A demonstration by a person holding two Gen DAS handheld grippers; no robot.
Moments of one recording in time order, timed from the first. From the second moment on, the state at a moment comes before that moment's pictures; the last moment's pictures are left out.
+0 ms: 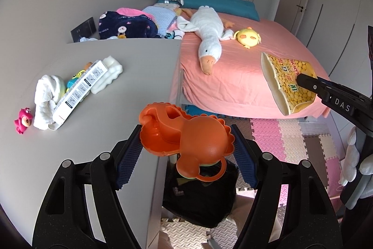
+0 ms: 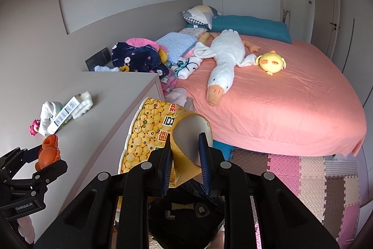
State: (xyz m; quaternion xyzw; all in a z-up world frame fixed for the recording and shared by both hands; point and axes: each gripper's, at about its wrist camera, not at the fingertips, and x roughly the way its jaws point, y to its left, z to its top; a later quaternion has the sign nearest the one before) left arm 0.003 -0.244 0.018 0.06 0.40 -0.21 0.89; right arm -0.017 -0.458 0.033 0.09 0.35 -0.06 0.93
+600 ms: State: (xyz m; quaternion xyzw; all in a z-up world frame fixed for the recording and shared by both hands) left arm -0.006 -0.249 0.004 0.09 0.41 -0.20 0.89; right arm -0.028 -0.477 0.032 0.09 0.35 -0.09 0.93
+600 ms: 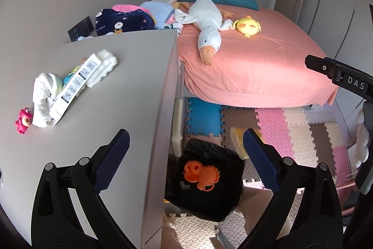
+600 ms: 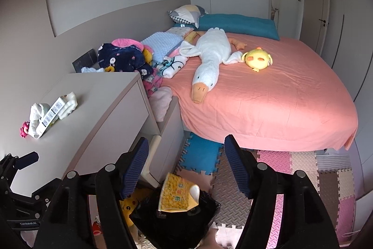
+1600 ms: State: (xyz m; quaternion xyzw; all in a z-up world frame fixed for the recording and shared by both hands) left arm 0.013 -0.196 -0.002 0.04 0.43 -0.16 0.89; right arm 0.006 -0.422 0.025 0.07 0.36 -0.05 0.93
